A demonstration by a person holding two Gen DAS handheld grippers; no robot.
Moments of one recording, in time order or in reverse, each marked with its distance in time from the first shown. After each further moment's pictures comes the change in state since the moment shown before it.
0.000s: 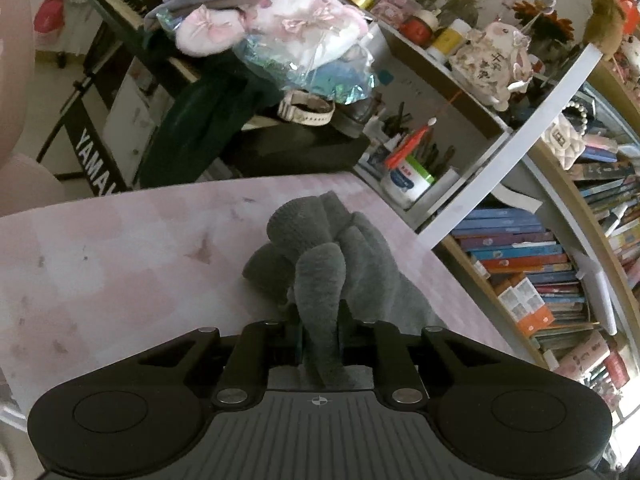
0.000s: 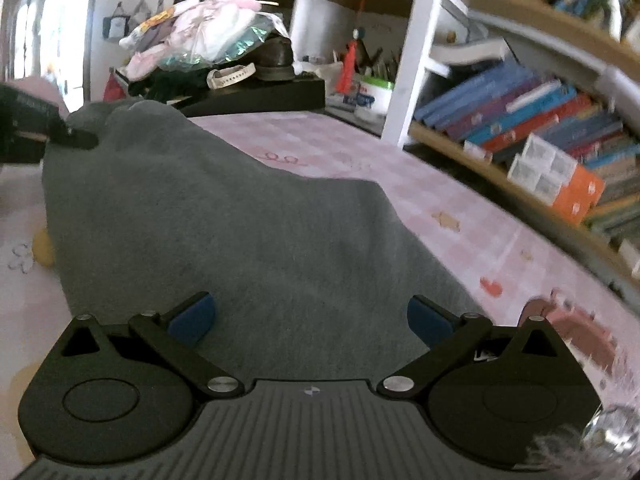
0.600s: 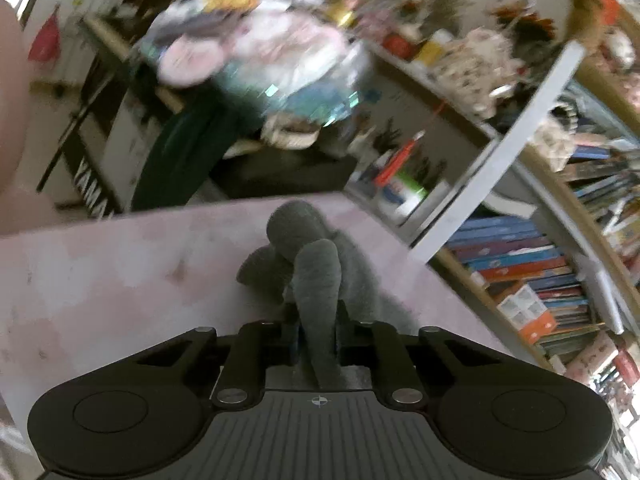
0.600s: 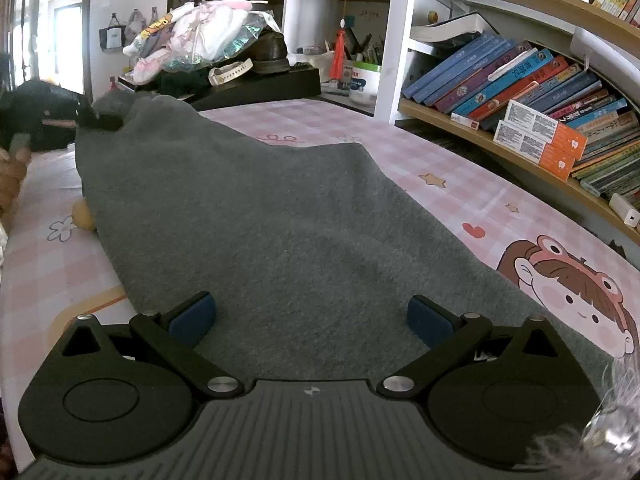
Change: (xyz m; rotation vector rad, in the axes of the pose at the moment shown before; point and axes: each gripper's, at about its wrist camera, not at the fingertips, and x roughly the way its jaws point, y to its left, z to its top) left arm -0.013 -0.034 -0.003 0.083 -0.109 -0.003; right arm -0.041 -0.007 -0.032 0.055 0.017 0.032
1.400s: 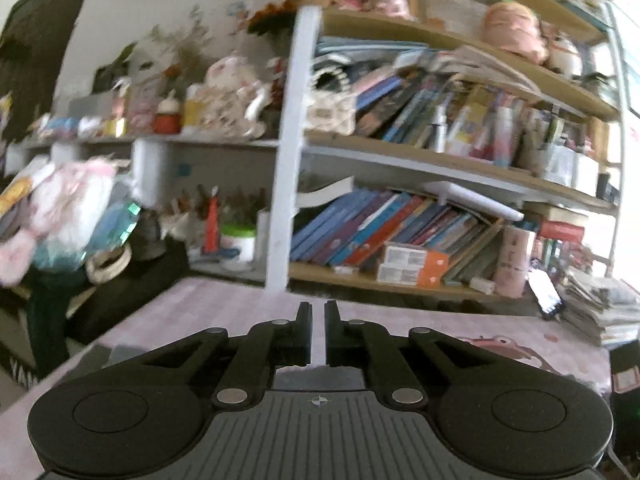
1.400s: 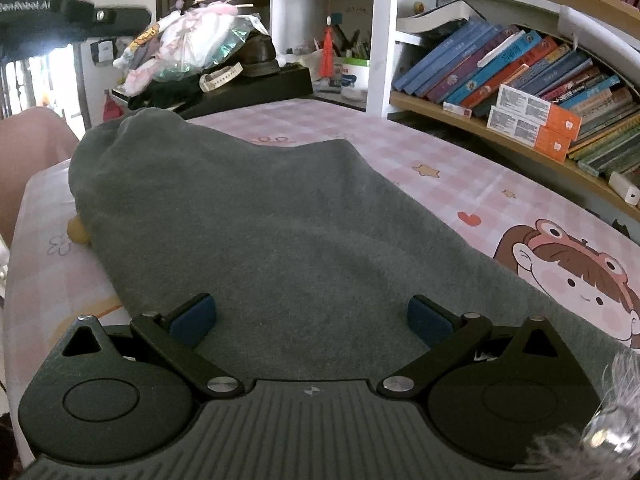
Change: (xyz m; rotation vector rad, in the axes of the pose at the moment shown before) left arm -0.042 -0.162 -0.028 0.540 -0.075 -0.188; right arm 0.000 -0.012 -0.001 0.066 0.002 0.017
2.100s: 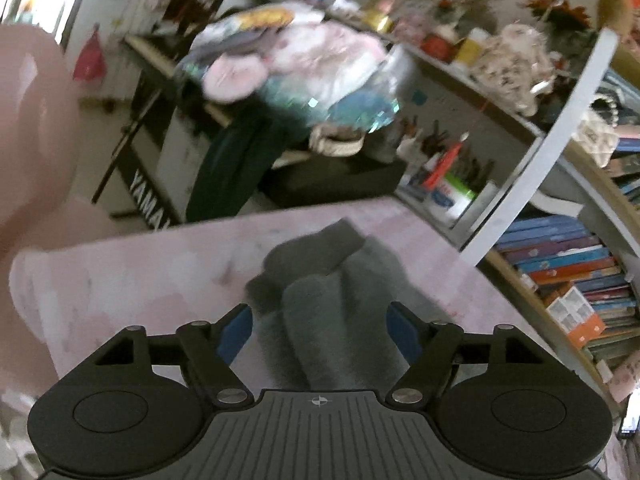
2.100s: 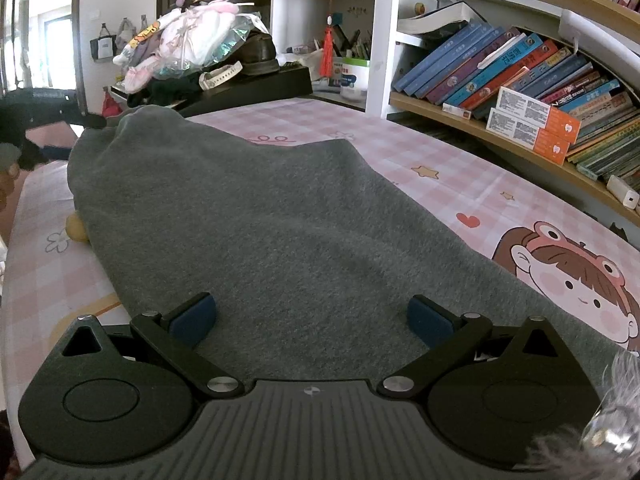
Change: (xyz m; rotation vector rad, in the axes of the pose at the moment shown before) left arm 0.008 0.153 -0.061 -0.562 0.173 0.393; right arm 0.000 0.002 0.000 -0.012 0.001 -0.009
